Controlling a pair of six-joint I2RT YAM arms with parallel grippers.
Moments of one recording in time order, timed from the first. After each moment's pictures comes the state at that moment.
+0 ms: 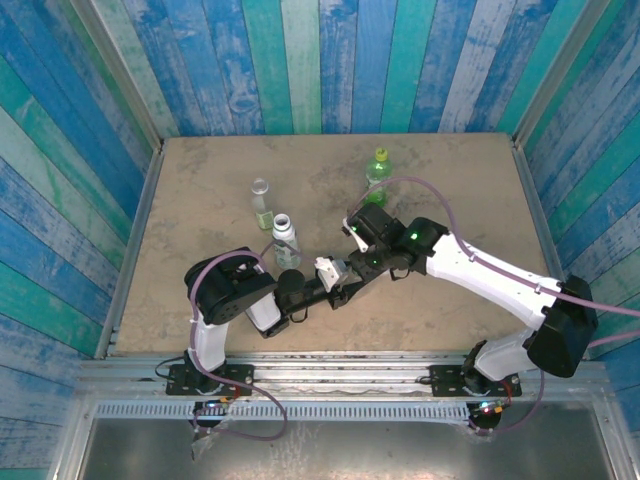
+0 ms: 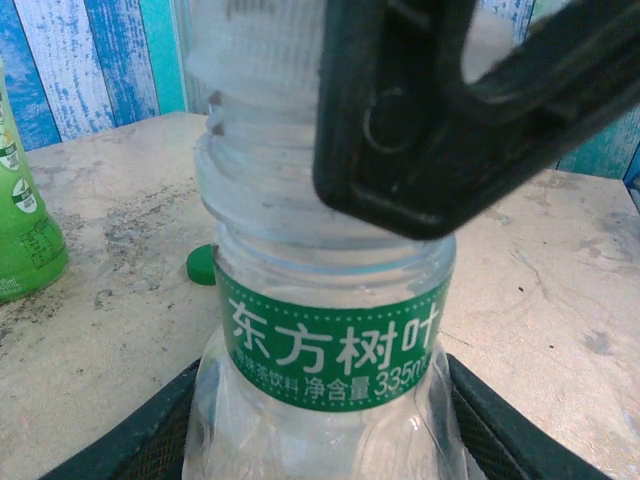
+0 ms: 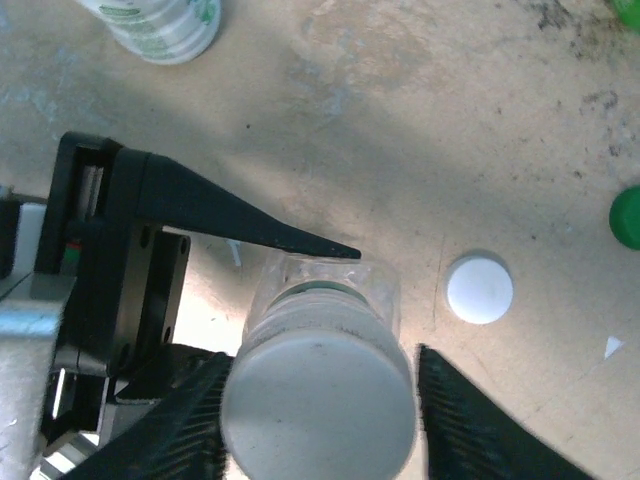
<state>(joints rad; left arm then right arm) -0.89 1.94 0.36 1.54 0.23 0.00 0.88 1.43 1.21 -0.89 0.11 0.24</state>
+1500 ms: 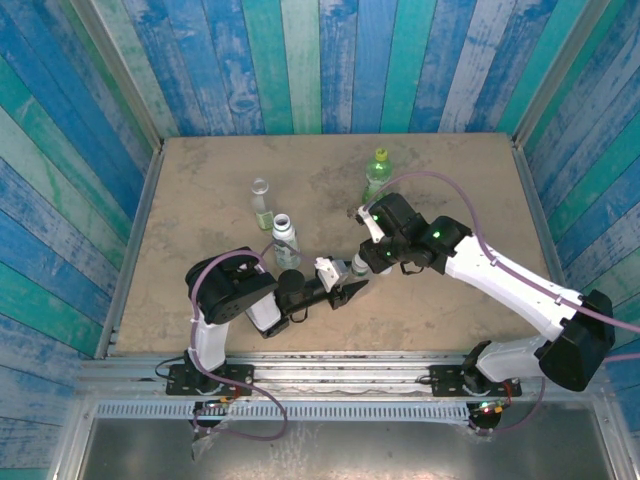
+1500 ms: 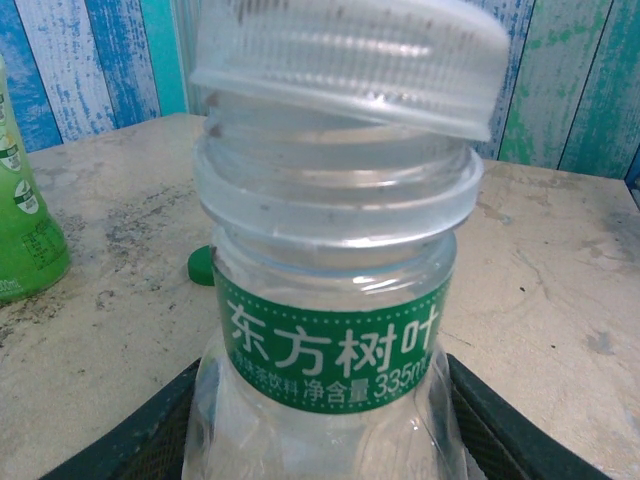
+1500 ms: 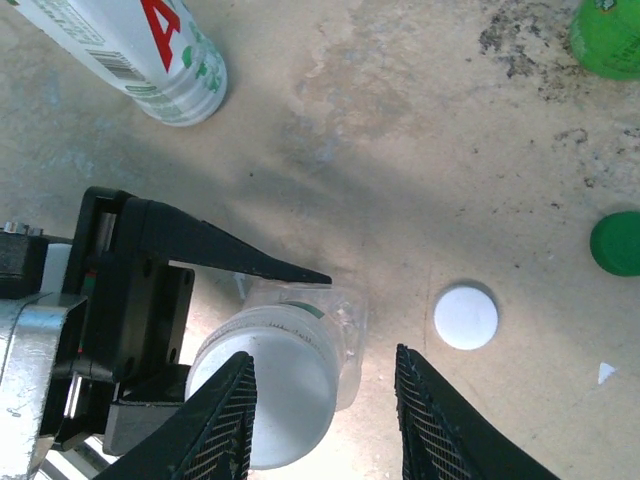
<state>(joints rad) -0.89 1.95 0.36 1.55 0.23 0.00 0.79 1.34 1.15 -0.81 0.02 0.21</state>
